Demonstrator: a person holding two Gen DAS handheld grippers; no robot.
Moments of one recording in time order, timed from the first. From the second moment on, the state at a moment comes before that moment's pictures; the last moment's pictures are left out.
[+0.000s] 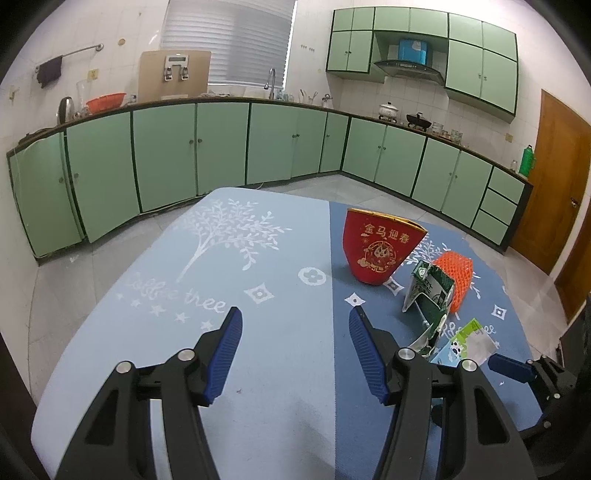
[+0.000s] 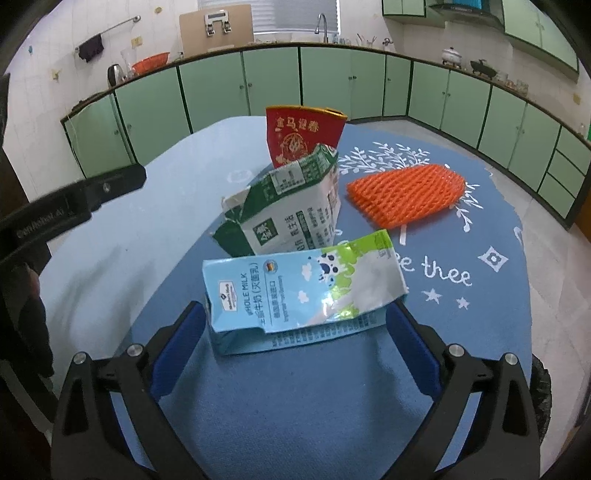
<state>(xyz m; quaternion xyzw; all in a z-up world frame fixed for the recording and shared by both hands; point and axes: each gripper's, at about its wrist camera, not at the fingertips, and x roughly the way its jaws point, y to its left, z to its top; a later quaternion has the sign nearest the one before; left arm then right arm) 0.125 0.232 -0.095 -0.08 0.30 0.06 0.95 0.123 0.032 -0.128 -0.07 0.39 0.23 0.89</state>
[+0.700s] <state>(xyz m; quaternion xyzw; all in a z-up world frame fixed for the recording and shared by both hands) 0.134 0.201 -0.098 -0.07 0.31 0.03 0.95 0.137 -0.065 -0.125 -0.05 0.40 0.09 0.91</state>
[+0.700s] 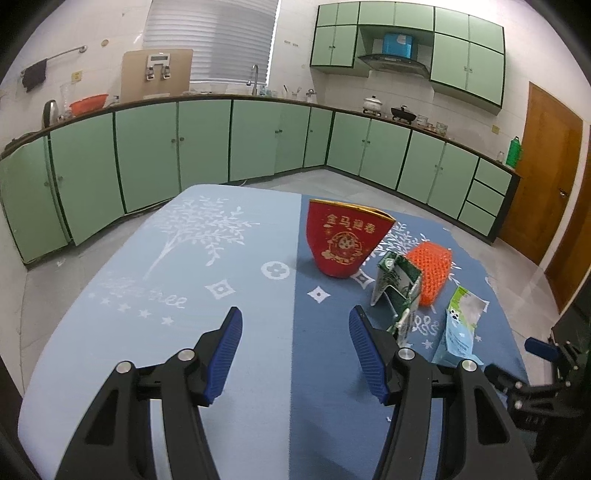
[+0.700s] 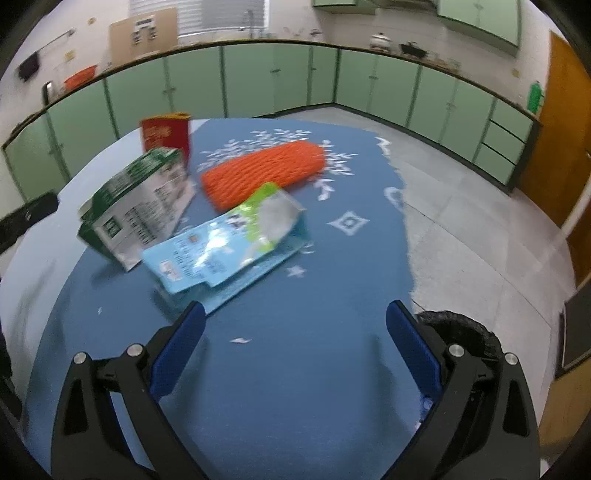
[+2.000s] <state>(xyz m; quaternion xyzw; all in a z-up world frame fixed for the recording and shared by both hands) 0.136 0.171 -0.100 -0.07 0.31 0.01 0.95 0.149 -0.055 -0.138 -0.01 0.42 0.06 0.91</state>
